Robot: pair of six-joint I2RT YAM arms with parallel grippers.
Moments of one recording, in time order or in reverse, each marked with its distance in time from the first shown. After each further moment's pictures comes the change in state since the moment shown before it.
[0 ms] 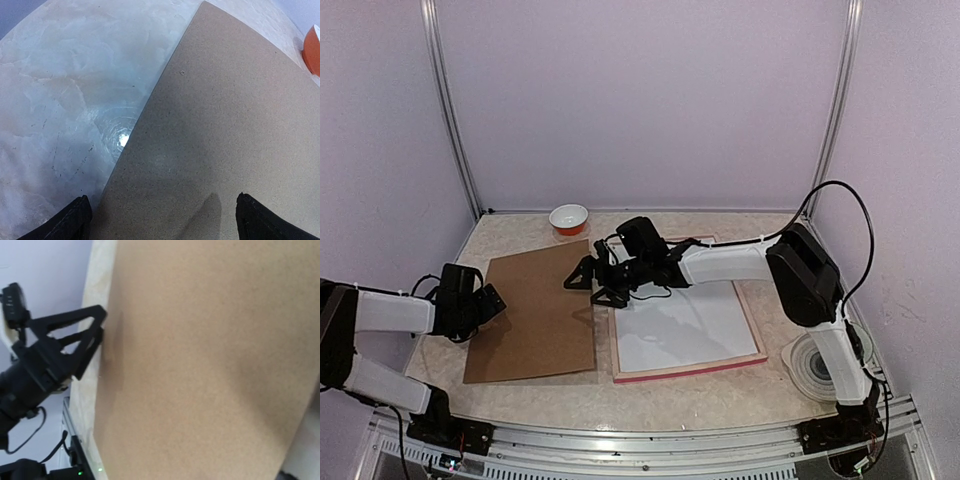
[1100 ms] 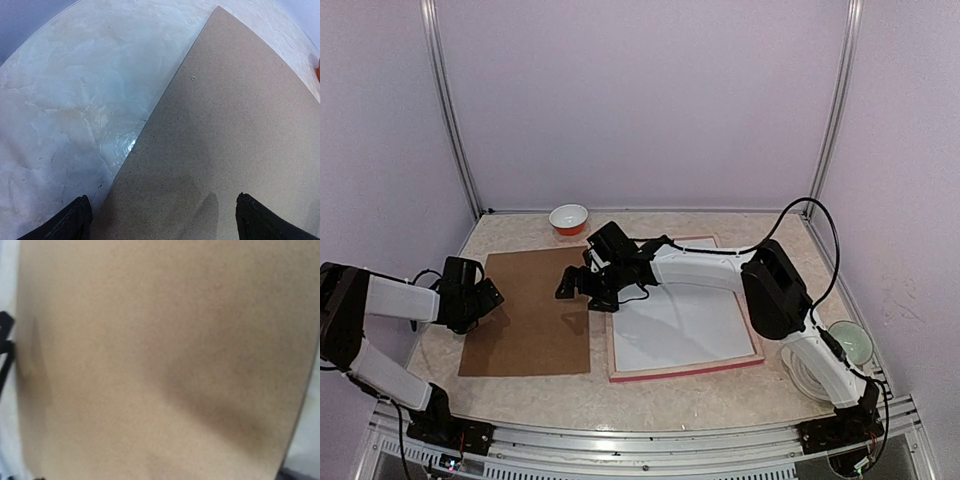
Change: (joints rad) left arm 0.034 0.106 0.069 0.019 -0.050 0.016; right arm 0.058 0.243 0.461 -0.451 0.235 -0.044
